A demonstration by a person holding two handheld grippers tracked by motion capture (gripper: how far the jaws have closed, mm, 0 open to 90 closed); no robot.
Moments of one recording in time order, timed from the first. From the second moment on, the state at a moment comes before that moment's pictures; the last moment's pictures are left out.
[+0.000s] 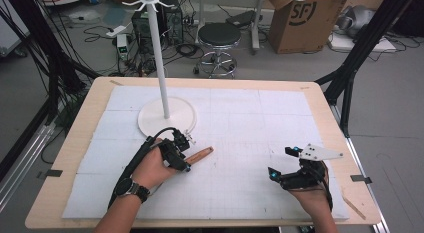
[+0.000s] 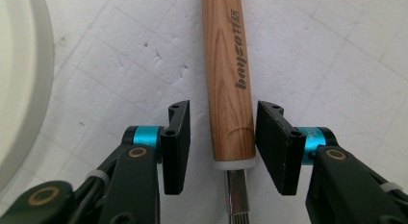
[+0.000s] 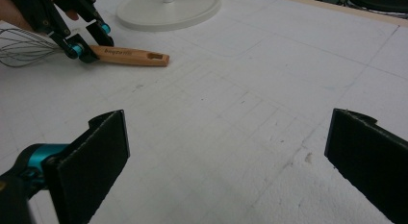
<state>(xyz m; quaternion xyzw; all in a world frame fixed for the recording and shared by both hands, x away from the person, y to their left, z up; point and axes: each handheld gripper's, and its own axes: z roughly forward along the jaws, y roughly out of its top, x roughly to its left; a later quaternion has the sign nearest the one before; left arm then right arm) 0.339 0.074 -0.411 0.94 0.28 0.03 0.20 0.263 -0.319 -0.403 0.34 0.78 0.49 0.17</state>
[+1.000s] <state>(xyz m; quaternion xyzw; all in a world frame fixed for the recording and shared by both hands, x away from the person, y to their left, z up) 0.332 0.066 -0.392 0.95 0.24 0.05 0.20 0.262 -0.320 -0.405 0.34 0.78 0.49 0.16</state>
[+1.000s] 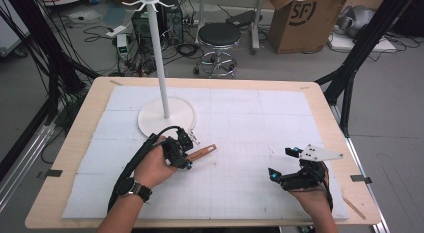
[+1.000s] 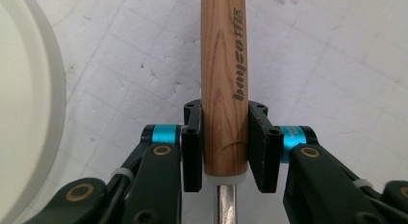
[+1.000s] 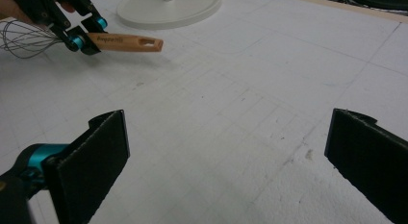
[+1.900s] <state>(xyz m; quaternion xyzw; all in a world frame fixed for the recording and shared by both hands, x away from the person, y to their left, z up) 0.306 0.129 -0.315 0.87 0.24 0.09 0.42 0.265 -0.315 -0.406 0.34 0.79 0.49 0.16</state>
